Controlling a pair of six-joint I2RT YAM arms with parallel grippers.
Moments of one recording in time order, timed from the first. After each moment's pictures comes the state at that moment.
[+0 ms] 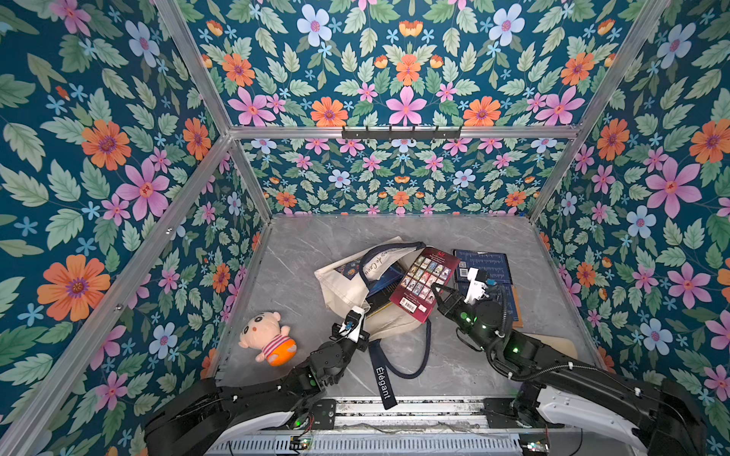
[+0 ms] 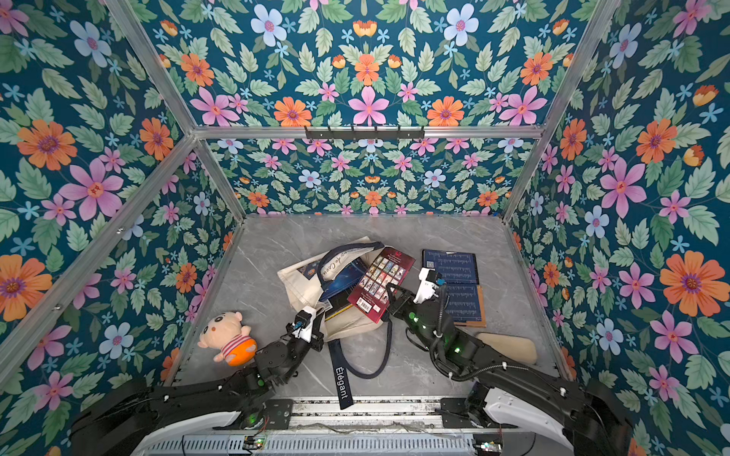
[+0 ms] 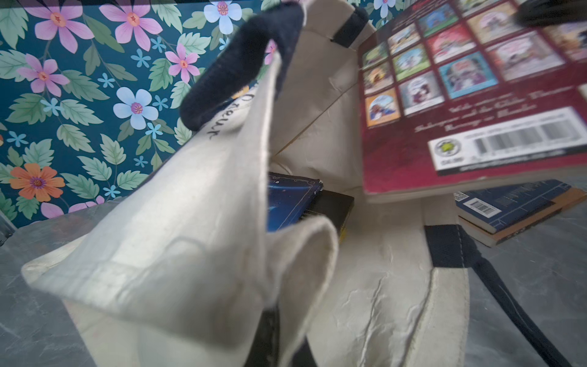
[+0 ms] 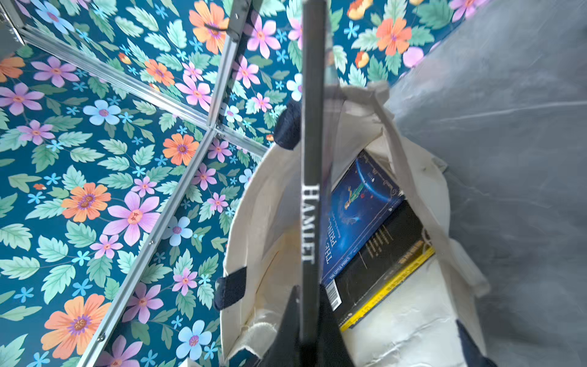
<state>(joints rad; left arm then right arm) -1.02 0.92 0.01 0.87 -0.59 0.07 0.89 0.87 0.48 0.28 0.34 1.06</state>
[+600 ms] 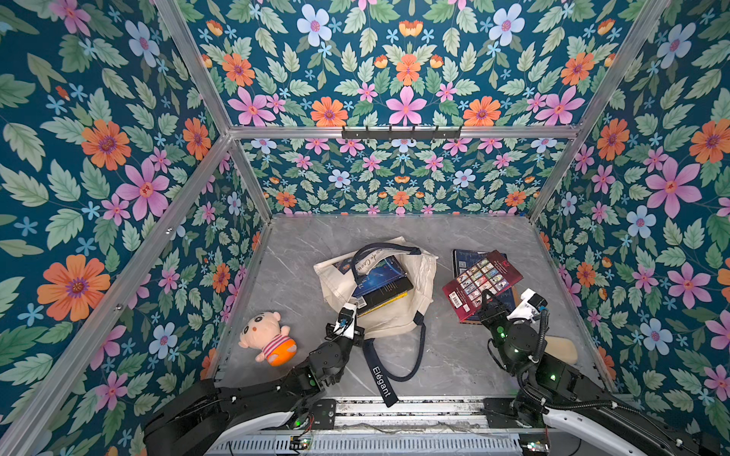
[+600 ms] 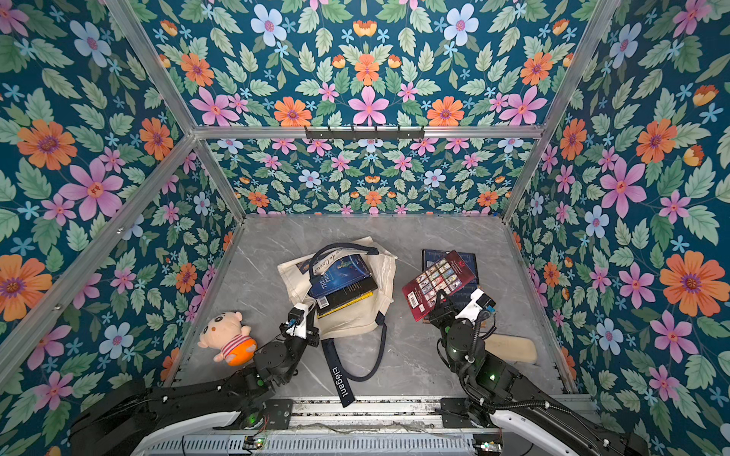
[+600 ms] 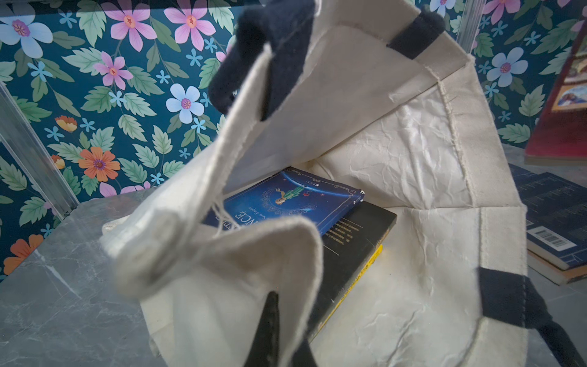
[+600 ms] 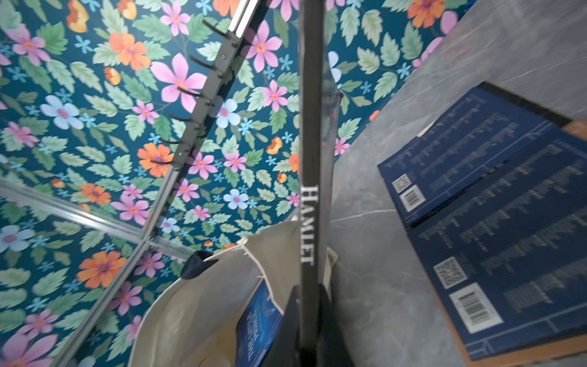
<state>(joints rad) -1.02 0.90 0.01 0.87 -0.71 0.05 0.87 0.49 0.34 -0.04 0.82 1.09</state>
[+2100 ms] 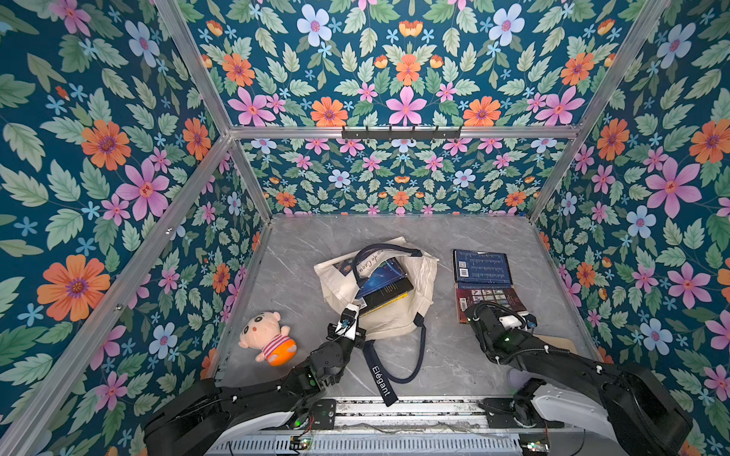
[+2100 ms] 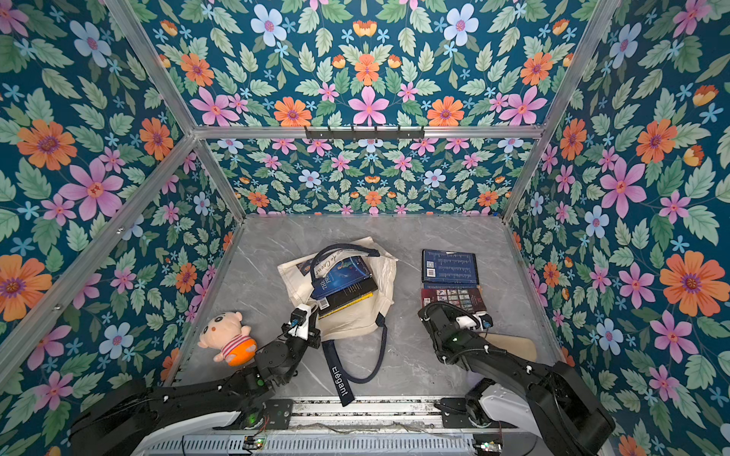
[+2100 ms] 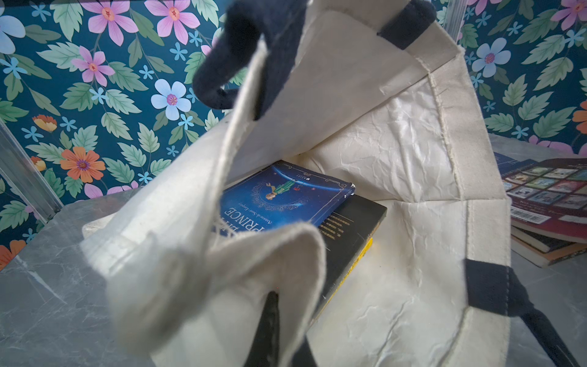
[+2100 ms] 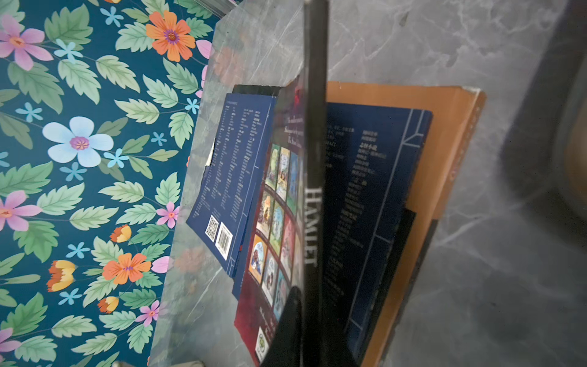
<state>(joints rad) -1.02 0.92 0.01 0.85 -0.67 0.05 0.62 1.13 0.36 -0.17 0.79 1.86</state>
